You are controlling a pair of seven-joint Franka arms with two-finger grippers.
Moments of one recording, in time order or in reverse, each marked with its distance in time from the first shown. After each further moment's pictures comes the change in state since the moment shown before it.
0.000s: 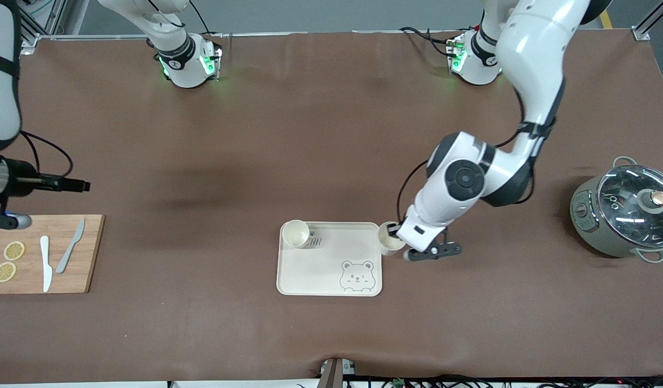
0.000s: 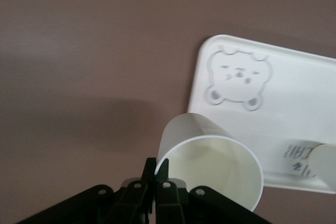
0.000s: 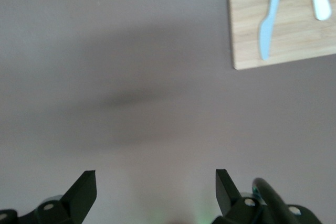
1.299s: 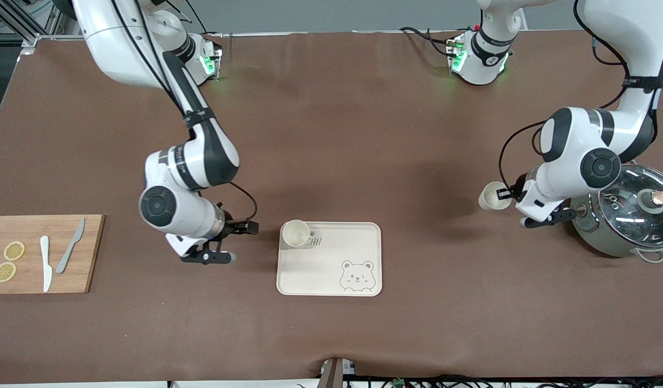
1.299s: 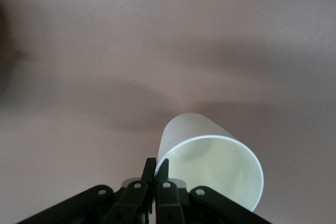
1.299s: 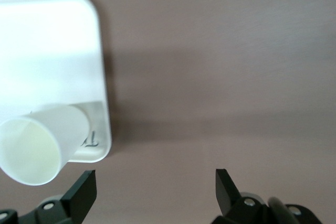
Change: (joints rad) left arm 0.412 -0.345 0.000 -0.597 0.004 0.006 0.353; right arm 0.494 0.306 0.011 0.003 0.149 0.508 0.261
